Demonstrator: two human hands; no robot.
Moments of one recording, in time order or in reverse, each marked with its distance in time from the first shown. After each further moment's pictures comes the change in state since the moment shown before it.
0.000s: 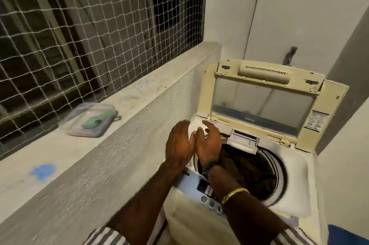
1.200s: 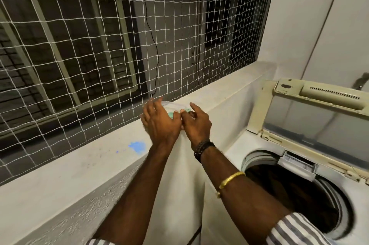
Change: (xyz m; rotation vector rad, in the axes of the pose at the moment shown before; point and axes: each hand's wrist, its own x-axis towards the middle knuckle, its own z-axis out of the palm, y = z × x) left_hand 0.009 -0.095 -0.227 0.161 0.466 -0.412; right_hand -0.105 -0.171 0.122 0.244 -0.435 -0.008
